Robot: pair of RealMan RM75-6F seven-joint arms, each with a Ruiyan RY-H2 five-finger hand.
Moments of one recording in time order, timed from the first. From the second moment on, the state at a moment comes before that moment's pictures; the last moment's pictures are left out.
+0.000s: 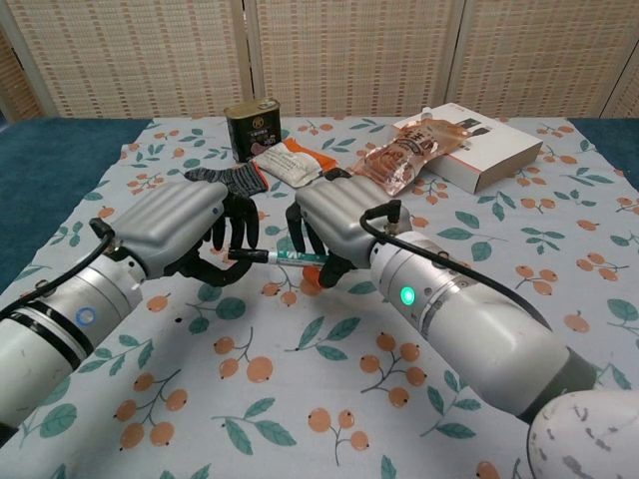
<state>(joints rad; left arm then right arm) -0.60 -1.95 -0.16 -1.18 1.40 1.25 0.34 0.79 -2.05 0.25 -1.25 -1.14 1.07 -0.71</state>
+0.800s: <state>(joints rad) -0.59 -1.95 -0.19 -1.15 1.40 1.27 0.19 0.79 -2.00 0.26 -1.30 -1.13 1.09 -0.70</state>
